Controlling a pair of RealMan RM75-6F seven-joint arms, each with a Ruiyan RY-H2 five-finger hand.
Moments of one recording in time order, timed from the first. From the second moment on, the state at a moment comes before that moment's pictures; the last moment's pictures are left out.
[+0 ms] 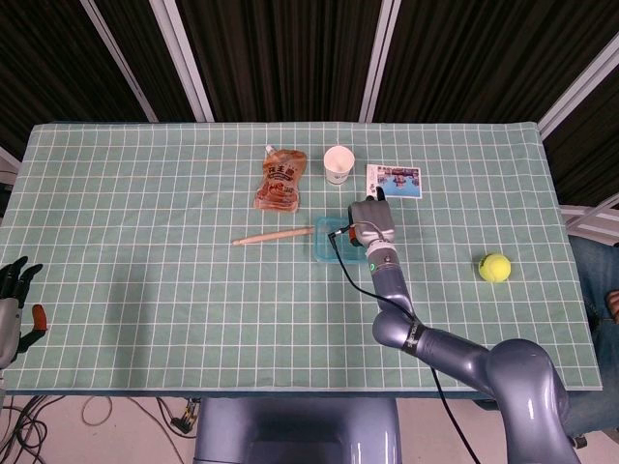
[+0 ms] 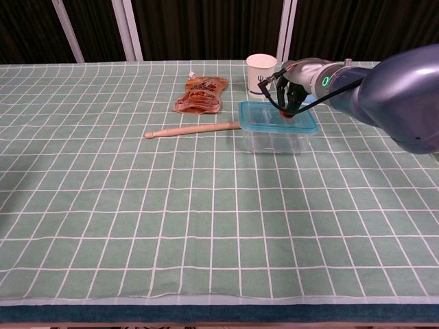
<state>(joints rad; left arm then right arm) -0.11 -1.11 -0.08 -1.70 1.29 1.39 0.13 1.12 -1.80 0.32 -0.99 -0.41 0.82 -0.70</state>
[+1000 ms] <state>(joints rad) -0.11 -1.11 -0.09 -1.70 1.29 1.40 0.13 1.11 -1.73 0.34 -1.10 -0.40 0.86 -0.71</state>
